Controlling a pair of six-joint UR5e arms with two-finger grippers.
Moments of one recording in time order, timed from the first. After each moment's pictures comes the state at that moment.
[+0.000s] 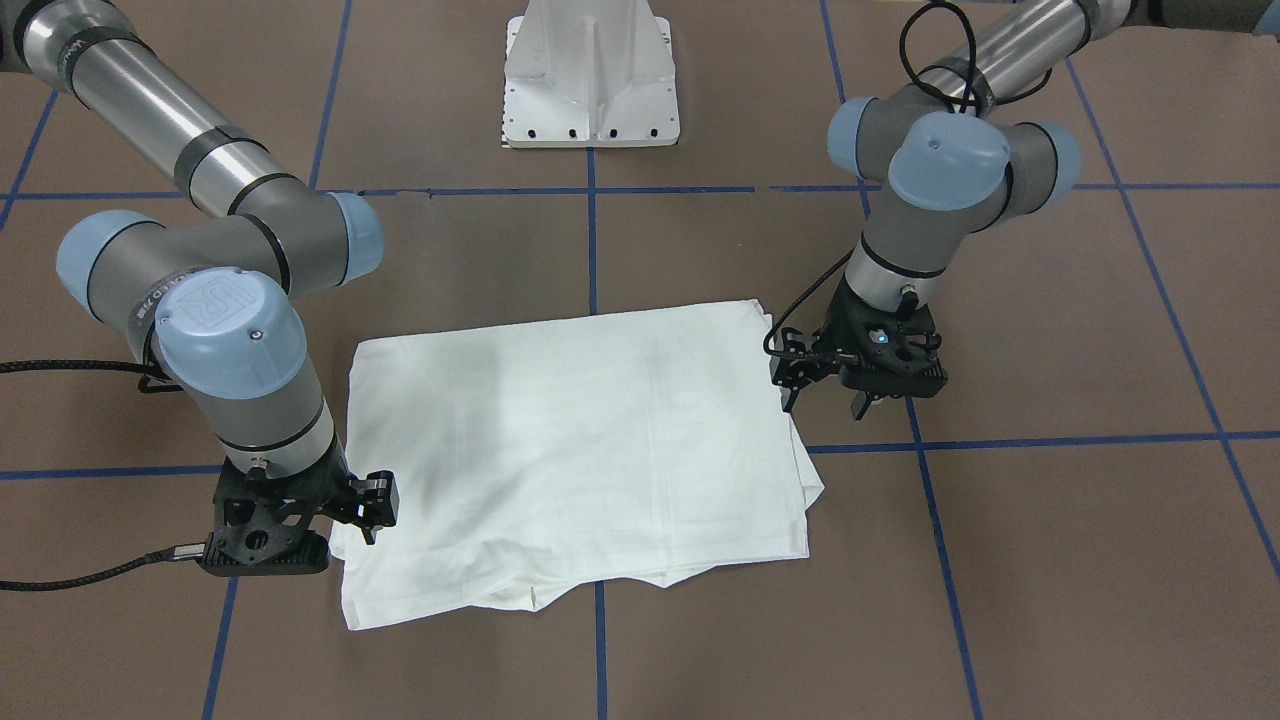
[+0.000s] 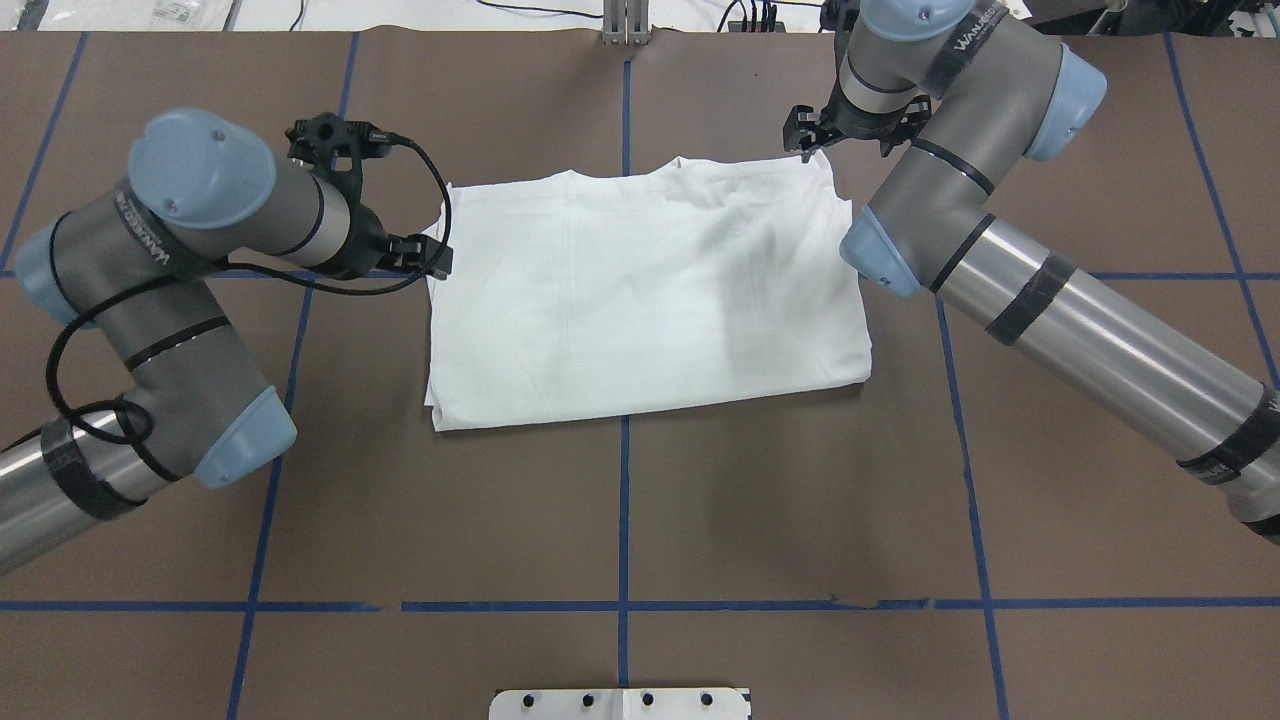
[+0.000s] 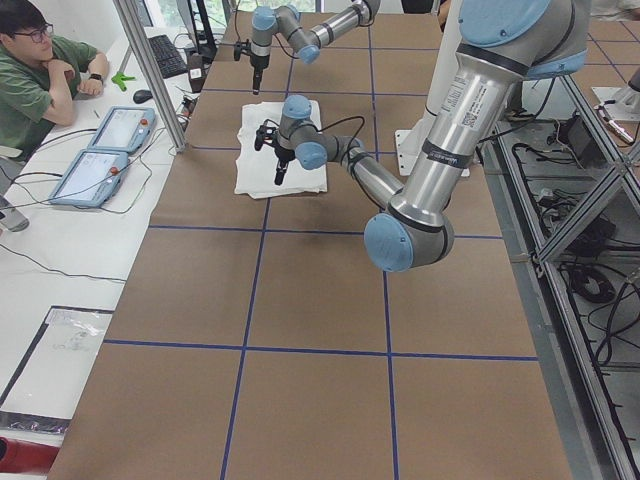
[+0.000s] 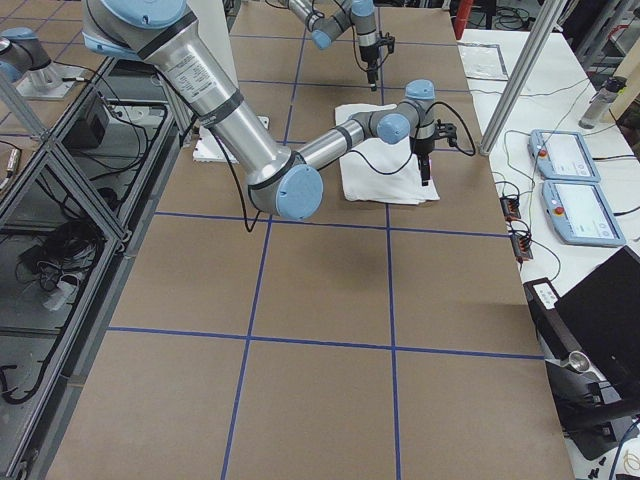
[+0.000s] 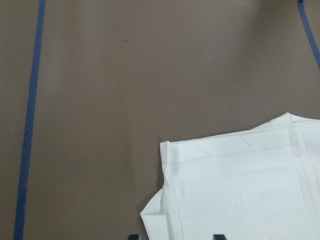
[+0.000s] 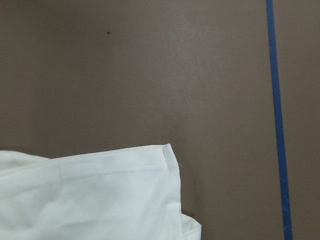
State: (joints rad) left arm -0.70 -1.99 -1.71 -1.96 -1.90 -1.06; right arm 0.89 -0.82 1.29 -1.38 1.89 0.87
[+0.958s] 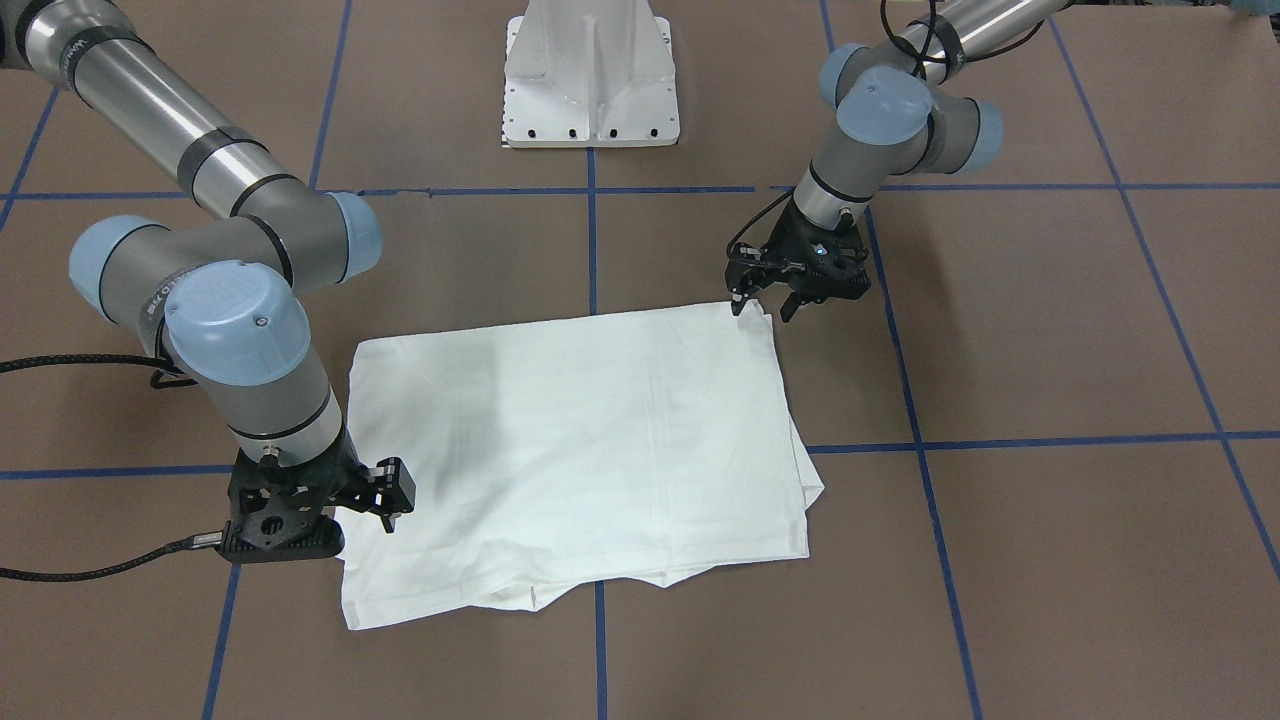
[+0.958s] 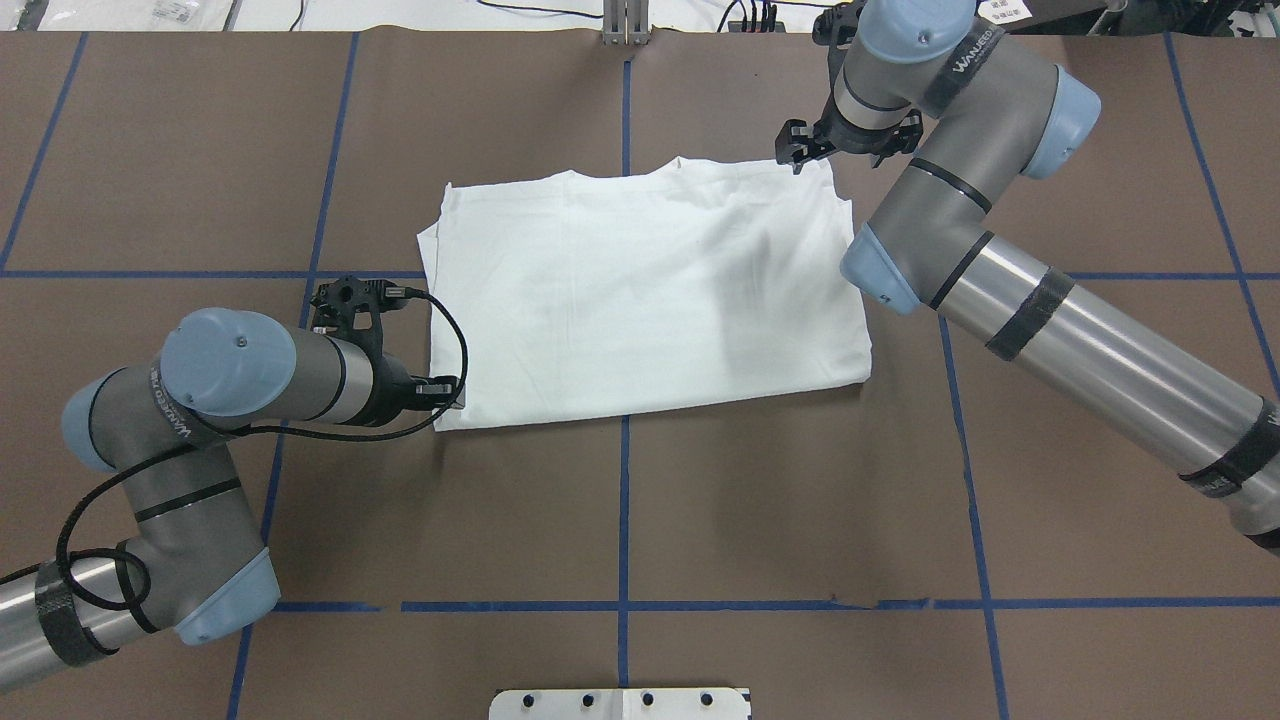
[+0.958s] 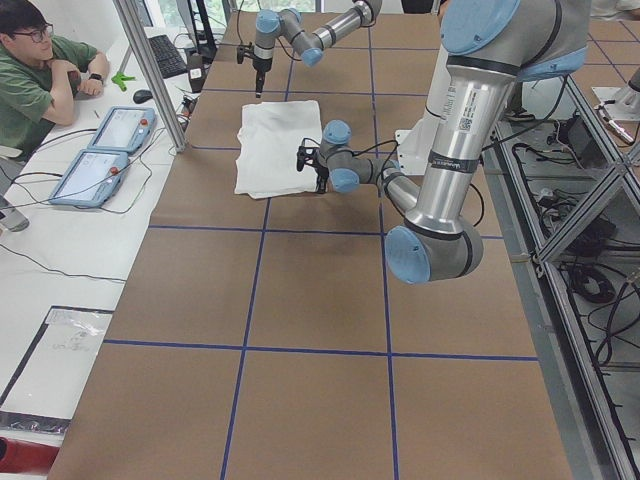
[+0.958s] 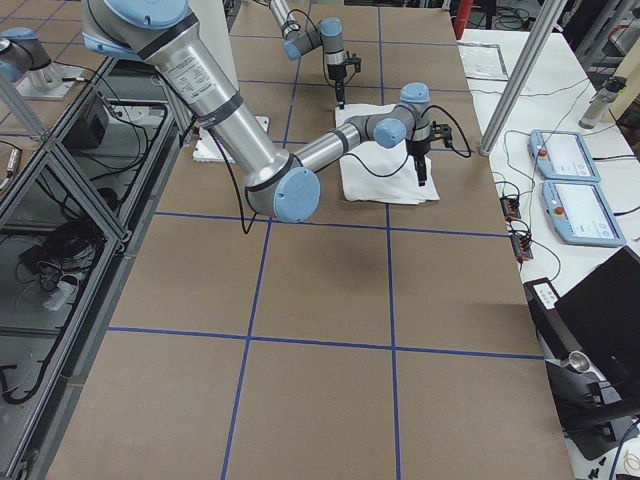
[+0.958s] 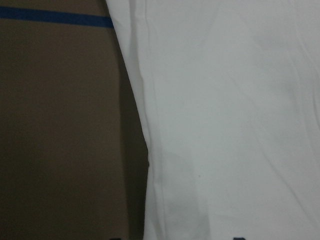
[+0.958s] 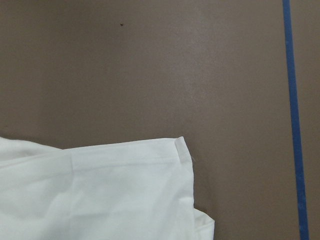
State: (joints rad) left arm -0.52 -1.89 -1.72 -2.15 -1.81 -1.27; right arm 0.87 -0.84 1.30 -1.35 1.89 0.87
